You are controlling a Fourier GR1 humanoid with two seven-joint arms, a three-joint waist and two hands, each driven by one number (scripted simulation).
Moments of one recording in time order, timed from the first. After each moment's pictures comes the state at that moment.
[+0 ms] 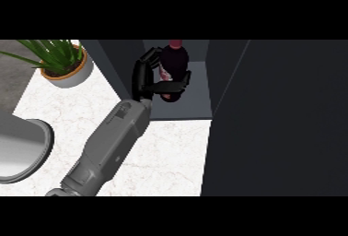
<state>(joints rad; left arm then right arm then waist) -0.87 0.00 -0.21 -0.65 0.43 0.45 -0.49 -0.08 -0.05 0.08 -2.49 -0.07 0.10 0.65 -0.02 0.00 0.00</state>
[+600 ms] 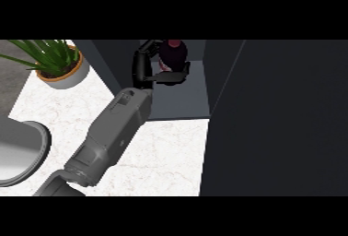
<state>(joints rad) -1.03 0.00 -0.14 -0.41 0.44 0.50 -0.66 -0.04 -0.03 0.11 -2.48 -0.07 0.13 0.61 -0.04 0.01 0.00</state>
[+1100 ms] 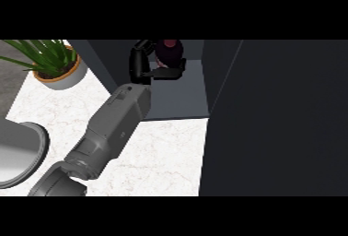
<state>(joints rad) -1.11 0.00 -0.04 -0.26 0.49 0.44 -0.71 -0.05 -0.01 0.14 -2.47 -0.07 0.12 0.60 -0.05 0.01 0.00</state>
